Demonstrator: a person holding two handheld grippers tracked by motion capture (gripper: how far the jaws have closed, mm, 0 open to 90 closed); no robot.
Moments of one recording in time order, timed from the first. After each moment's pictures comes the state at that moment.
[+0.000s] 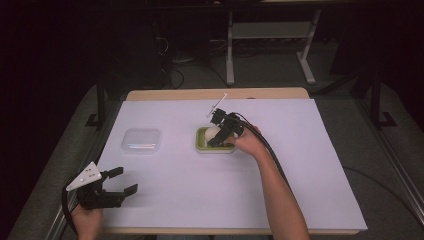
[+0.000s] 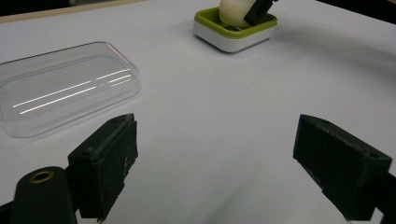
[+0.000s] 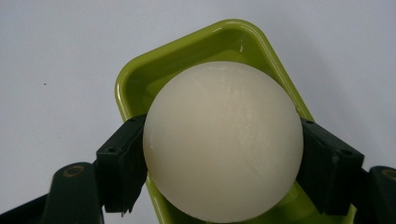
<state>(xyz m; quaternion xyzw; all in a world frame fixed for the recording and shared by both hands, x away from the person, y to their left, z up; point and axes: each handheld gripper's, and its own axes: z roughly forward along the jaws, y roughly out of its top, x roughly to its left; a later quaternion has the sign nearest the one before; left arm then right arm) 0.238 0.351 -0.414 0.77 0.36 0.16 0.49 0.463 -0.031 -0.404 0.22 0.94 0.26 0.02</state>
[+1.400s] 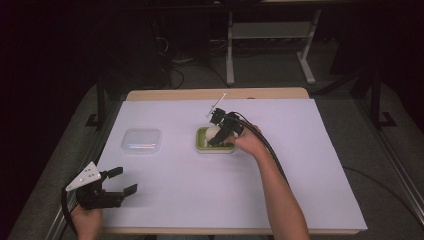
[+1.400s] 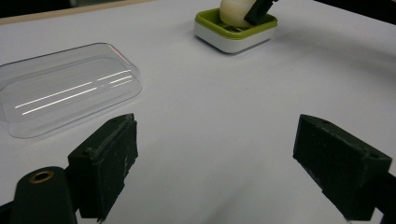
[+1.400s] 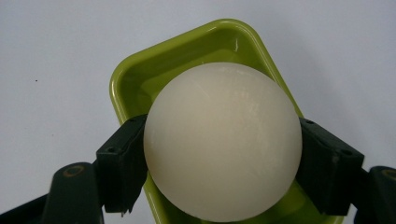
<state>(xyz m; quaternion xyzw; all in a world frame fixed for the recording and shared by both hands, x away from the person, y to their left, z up) 0.238 0.352 -0.414 0.77 0.36 0.16 0.49 0.462 -0.029 -0.401 0.22 0.94 0.25 0.04</state>
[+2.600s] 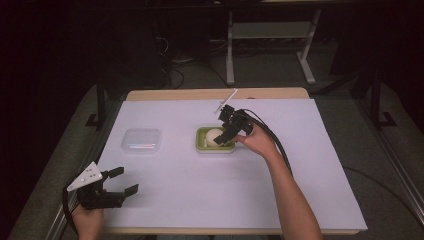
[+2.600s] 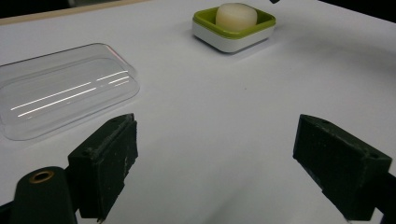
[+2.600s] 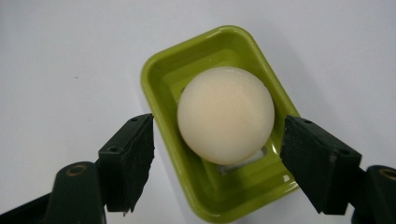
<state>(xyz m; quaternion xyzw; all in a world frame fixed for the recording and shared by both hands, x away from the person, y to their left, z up) 0.237 0.349 -0.413 0.77 0.36 0.16 0.49 0.444 -0.055 -0.373 0.22 0.93 0.28 0.04</state>
